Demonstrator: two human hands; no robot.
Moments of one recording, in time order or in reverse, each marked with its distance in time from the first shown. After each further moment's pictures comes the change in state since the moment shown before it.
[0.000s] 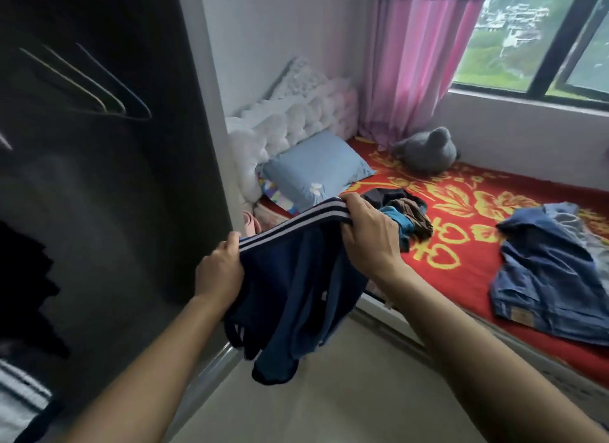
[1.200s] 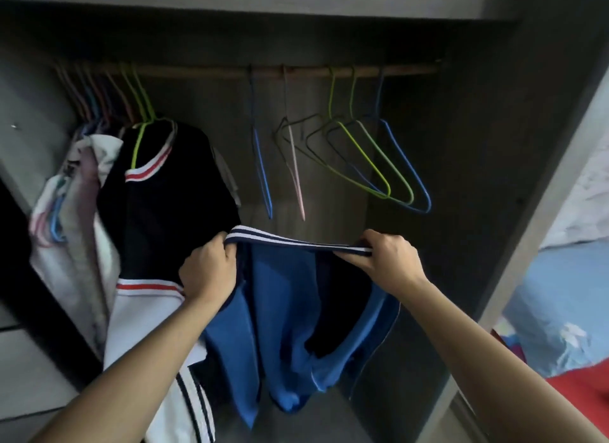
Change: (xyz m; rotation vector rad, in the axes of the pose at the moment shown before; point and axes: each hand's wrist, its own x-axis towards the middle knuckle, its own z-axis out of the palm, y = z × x) left_hand 0.109 -0.366 -0.186 0.166 0.570 -0.753; right_hand 0.256 -0.325 0.288 0.239 -0.412 -0.484
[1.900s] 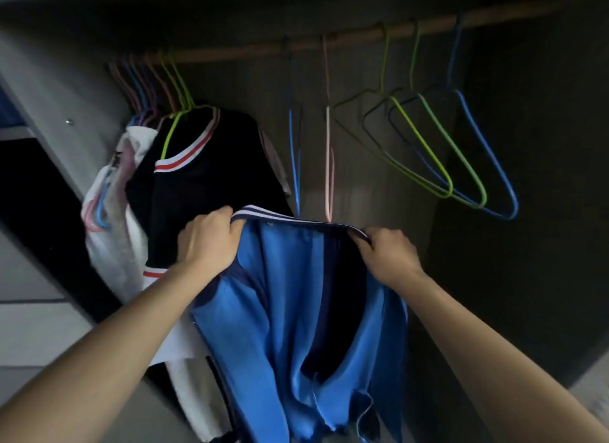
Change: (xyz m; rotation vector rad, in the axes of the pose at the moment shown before) left_hand 0.043 -0.001 -0.028 0.320 -0.067 0.006; right_hand 0.077 -0.012 0.073 0.211 -0.181 -0.107
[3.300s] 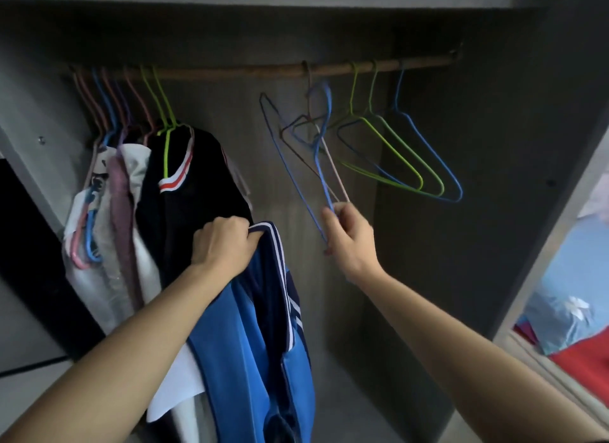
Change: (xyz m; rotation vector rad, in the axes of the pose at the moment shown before) left_hand 0.025 -0.031 -0.014 -0.070 -0.078 0.381; right_hand -0.042 -0.141 0.013 0.740 0.508 0.129
